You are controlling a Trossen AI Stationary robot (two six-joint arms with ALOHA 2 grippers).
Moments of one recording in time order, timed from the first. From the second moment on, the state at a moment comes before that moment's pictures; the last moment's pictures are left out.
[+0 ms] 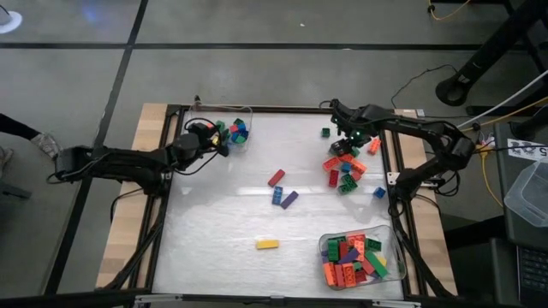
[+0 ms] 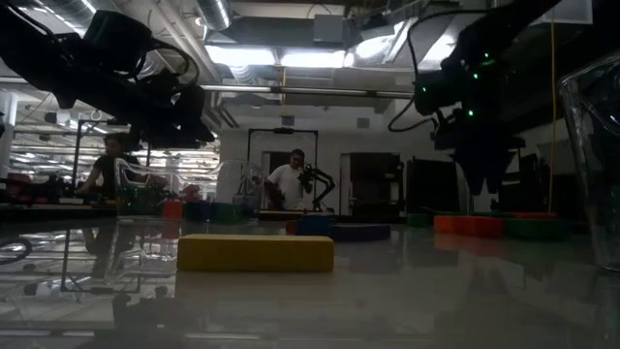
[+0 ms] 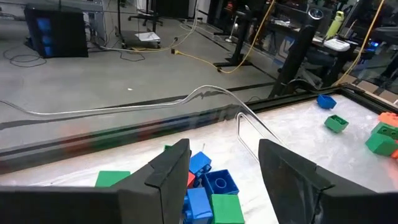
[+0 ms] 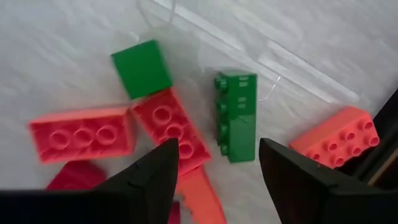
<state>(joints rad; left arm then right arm) 0.37 1.00 0.21 0.53 -0.59 -0.35 -0.65 1.49 0.99 -1.01 0.09 0.39</state>
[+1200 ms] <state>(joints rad) 0.37 1.00 0.21 0.53 -0.59 -0.35 -0.75 1.62 0.92 -0.87 0.03 0.32</state>
